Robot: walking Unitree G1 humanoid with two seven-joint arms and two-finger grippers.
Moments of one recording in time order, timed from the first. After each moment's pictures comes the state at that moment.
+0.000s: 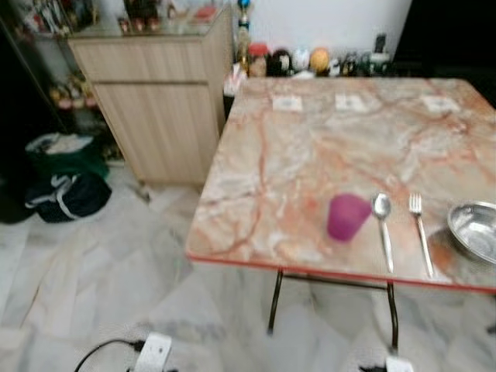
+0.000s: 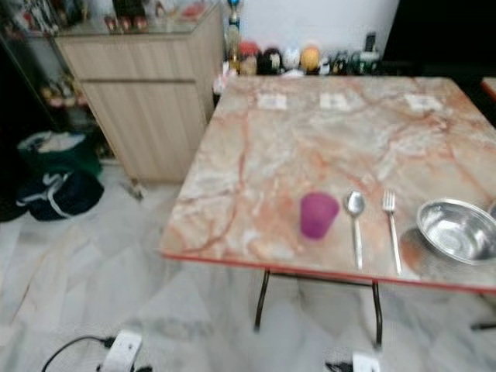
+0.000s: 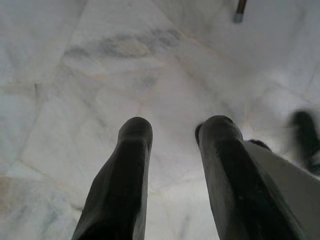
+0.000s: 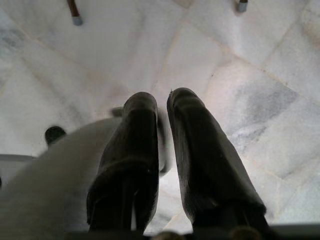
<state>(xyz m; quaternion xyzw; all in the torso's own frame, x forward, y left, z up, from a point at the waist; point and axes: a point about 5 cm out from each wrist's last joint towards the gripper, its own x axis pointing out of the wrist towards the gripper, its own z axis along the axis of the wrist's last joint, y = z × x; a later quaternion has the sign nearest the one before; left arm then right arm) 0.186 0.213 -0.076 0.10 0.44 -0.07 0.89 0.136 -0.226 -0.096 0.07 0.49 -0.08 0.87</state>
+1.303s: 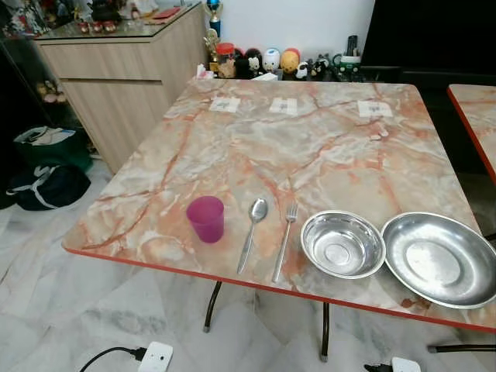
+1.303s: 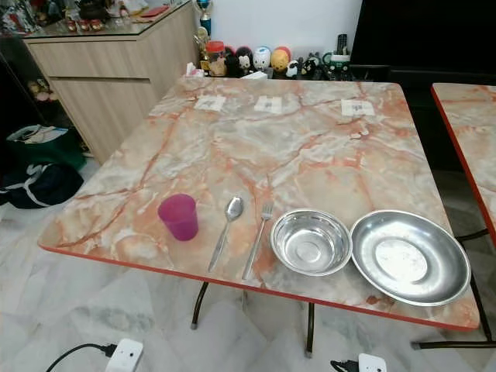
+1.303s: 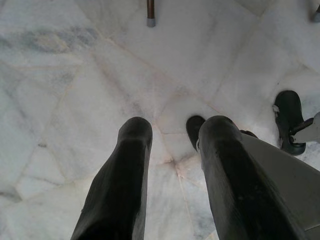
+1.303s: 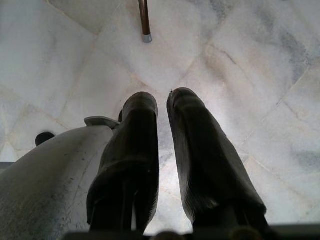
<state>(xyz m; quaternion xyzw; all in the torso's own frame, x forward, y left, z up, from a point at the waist) 0.170 0.207 -0.085 0.09 0.46 -0.07 0.88 0.133 -0.234 -0.095 0.07 0.49 -0.10 0.87</state>
